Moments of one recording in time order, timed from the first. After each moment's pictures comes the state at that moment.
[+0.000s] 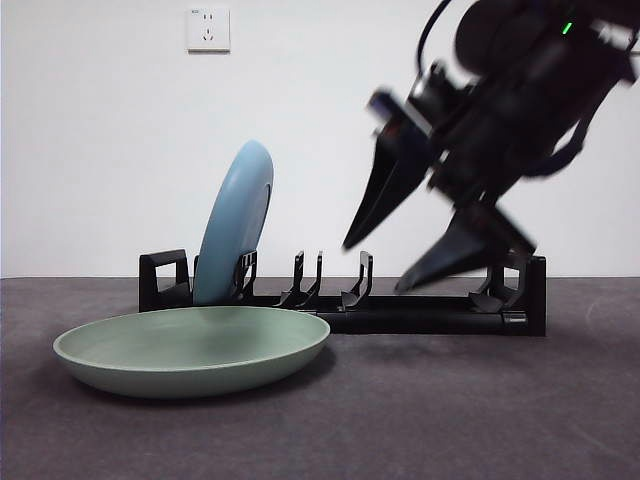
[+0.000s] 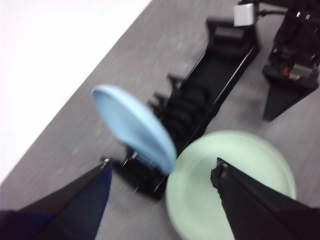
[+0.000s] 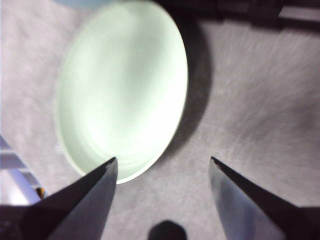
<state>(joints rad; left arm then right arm) -0.74 0.93 1.09 -0.68 -0.24 0.45 0.48 1.61 0.96 -0.29 -0.52 0.29</state>
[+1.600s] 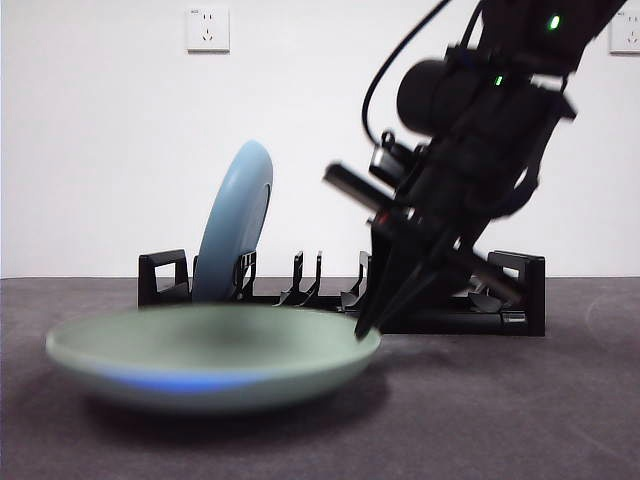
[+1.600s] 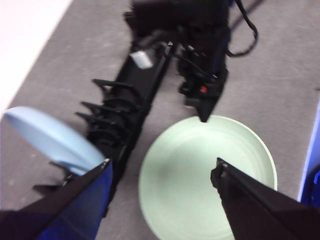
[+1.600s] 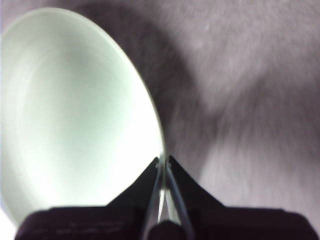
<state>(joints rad) -0.91 0.98 1.09 -0.76 -0.15 0.47 0.56 1.74 1.06 -0.47 -0.43 0.38</state>
